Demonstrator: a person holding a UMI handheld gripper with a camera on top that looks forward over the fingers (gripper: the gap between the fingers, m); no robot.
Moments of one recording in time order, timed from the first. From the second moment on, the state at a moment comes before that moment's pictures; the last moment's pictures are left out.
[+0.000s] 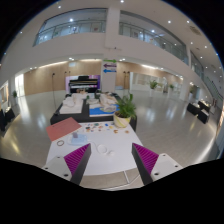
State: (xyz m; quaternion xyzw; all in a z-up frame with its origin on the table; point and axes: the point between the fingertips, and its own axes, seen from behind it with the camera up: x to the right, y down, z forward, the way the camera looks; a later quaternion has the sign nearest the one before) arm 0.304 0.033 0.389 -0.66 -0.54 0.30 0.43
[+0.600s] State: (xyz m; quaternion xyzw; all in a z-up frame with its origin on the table) arm 0.223 -0.147 0.313 -0.60 -0.62 0.36 0.34
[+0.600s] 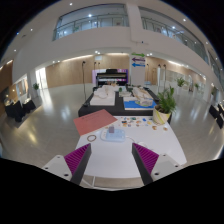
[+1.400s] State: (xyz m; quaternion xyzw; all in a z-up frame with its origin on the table) arm -0.103 -0.174 0.072 -0.59 -0.60 0.37 0.39
